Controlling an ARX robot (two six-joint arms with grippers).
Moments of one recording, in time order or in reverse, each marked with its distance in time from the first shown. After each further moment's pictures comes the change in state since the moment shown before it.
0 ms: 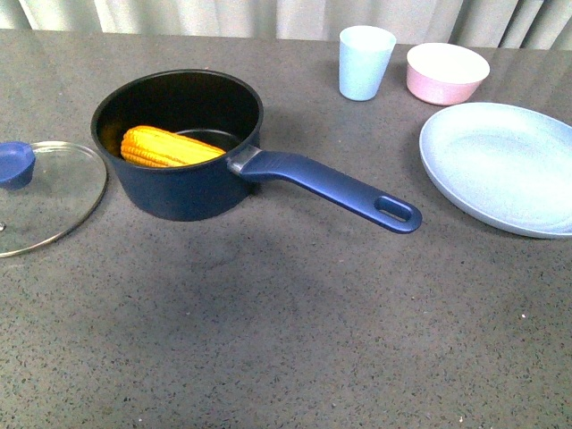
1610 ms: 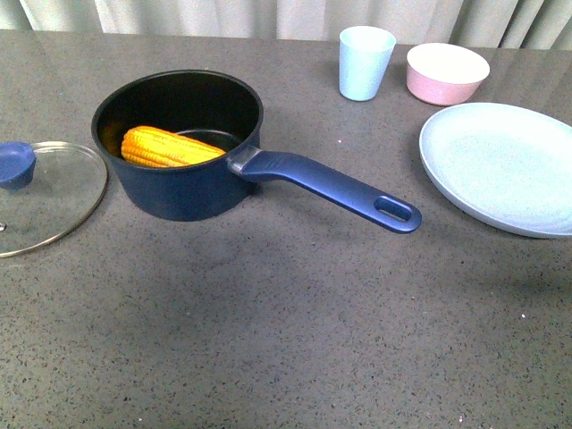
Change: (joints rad) left arm 0.000 0.000 0.000 0.000 0.000 0.000; right arm -0.454 -1.273 -1.058 0.226 0.049 -0.124
